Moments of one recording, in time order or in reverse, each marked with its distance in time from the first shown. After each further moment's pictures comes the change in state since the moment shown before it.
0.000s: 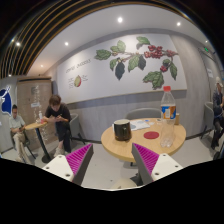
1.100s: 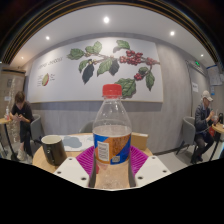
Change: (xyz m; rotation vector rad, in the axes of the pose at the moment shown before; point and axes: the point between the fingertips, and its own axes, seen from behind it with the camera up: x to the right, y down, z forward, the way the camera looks) arm 0.253 -0.062 0.158 0.083 0.329 -0.109
